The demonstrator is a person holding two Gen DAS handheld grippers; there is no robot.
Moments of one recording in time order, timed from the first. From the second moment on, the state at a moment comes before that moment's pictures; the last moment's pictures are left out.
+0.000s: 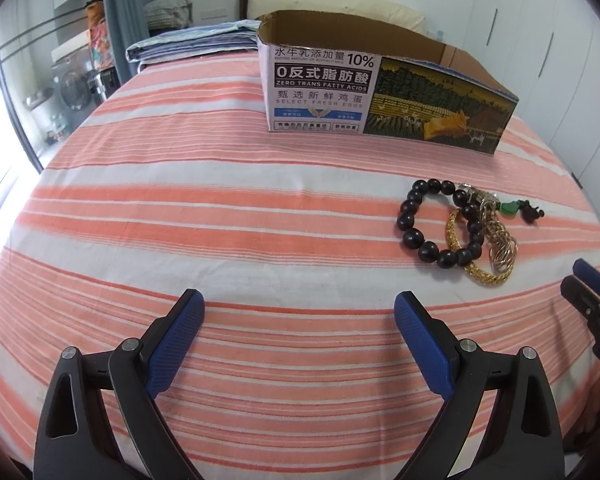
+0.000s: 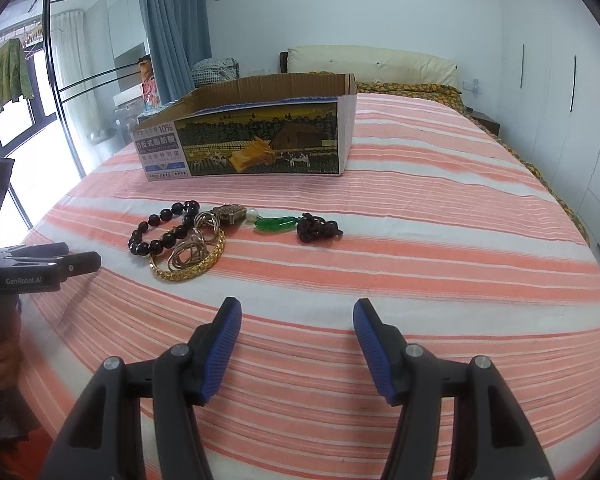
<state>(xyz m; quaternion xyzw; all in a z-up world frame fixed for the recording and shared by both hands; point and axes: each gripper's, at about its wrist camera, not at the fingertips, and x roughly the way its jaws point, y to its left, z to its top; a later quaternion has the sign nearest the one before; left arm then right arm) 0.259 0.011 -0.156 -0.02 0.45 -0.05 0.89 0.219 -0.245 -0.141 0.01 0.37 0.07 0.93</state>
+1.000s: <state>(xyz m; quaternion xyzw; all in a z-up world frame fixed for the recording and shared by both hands) 0.260 0.009 -0.157 -0.01 0.45 -0.04 0.89 0.227 -0.250 -0.145 0.04 0.38 0.07 0.92</state>
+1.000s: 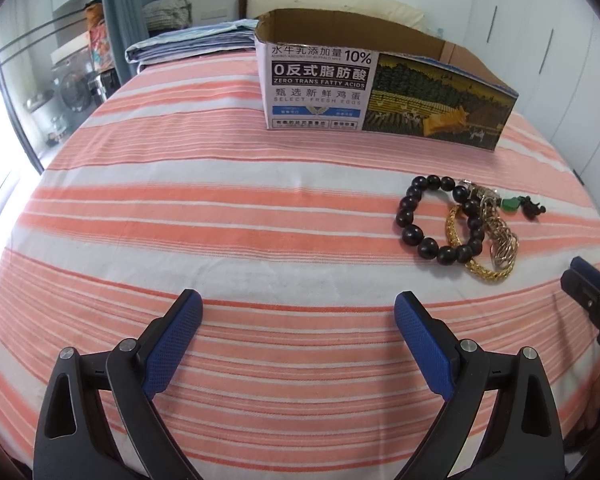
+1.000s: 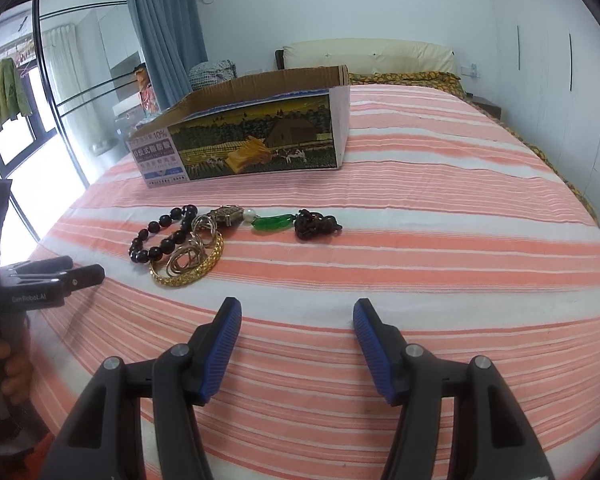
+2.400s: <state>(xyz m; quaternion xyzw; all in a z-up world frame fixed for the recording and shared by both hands) 0.311 -0.066 -0.150 0.09 0.44 -0.17 0.88 0.313 -0.234 -0.143 -0.06 0.43 0.15 0.89</state>
